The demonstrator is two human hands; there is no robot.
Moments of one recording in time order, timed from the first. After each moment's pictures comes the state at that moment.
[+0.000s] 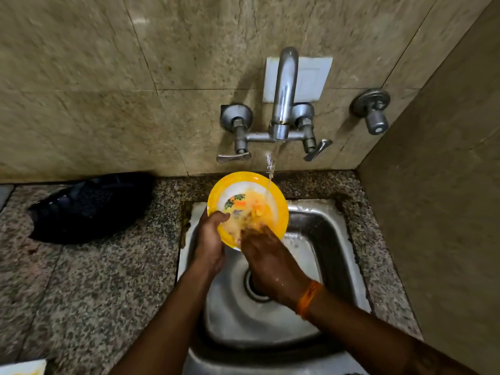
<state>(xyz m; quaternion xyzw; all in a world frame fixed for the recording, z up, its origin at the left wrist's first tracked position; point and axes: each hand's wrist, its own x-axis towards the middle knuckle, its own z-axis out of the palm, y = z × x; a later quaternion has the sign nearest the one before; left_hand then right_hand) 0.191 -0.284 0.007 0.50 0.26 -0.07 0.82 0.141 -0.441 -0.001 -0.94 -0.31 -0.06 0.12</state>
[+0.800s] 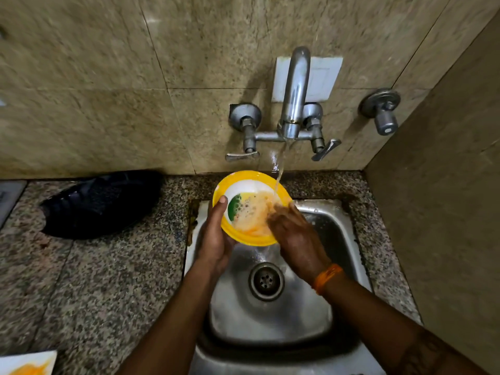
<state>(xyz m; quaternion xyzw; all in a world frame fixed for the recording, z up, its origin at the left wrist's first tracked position) 0.184 -0.283 0.019 0.41 0.24 -0.10 0.88 0.174 -0.480 0.003 -0.95 -0.24 -0.13 0.12</state>
